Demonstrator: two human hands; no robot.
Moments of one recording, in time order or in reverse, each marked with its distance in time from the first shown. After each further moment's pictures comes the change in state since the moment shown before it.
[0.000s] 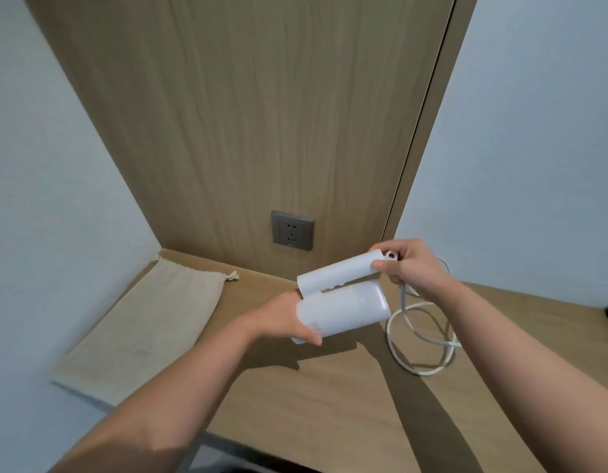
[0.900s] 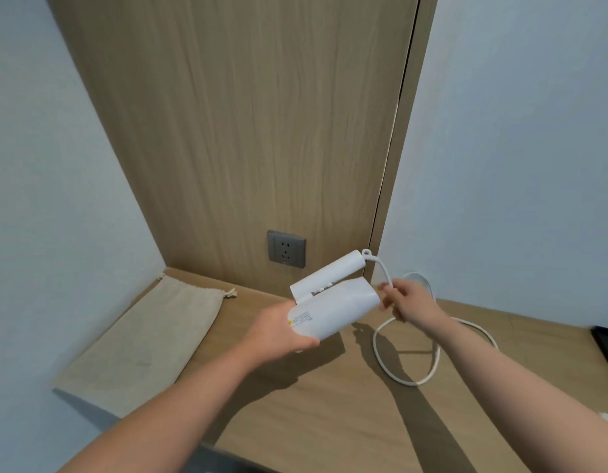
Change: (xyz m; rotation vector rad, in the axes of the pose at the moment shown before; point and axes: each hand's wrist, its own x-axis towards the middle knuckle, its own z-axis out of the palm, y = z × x) left_hand -0.033 0.027 0.024 0.166 0.393 -0.054; right_hand -0.013 0.057 -0.015 -0.174 0.103 0.042
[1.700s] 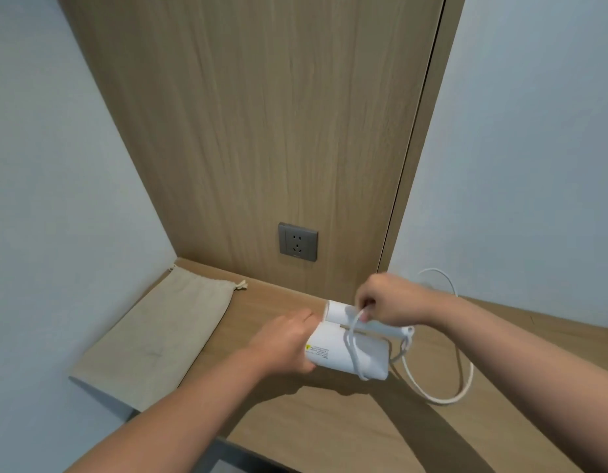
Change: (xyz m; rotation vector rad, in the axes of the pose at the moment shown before) left_hand 0.002 -0.022 0.014 0.528 -0.089 0.375; right_hand -0.021 -0.088 0.018 -0.769 -0.543 -0.379
